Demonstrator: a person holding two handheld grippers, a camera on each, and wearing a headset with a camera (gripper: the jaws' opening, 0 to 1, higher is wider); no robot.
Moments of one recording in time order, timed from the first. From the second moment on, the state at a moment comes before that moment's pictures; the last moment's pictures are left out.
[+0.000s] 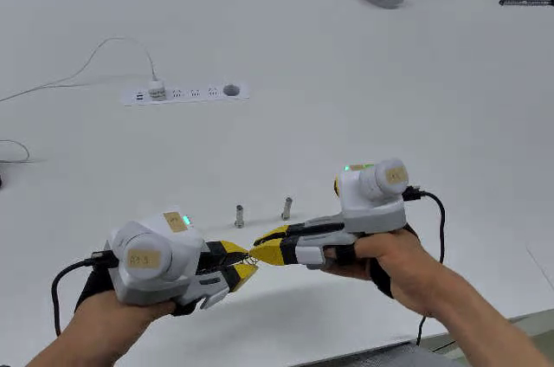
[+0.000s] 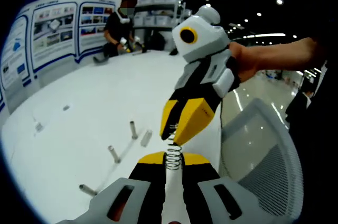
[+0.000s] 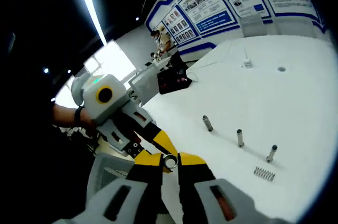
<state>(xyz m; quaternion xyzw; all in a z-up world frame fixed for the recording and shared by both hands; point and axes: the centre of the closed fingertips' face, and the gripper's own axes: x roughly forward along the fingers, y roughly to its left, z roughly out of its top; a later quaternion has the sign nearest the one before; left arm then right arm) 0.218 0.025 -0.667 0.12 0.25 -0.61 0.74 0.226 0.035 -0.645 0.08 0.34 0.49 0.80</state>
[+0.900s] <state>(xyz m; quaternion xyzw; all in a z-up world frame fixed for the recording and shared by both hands) 0.220 0.022 -0.652 0.13 0.22 -0.64 0.72 0.220 0.042 -0.642 -0.17 0.34 0.61 0.69</state>
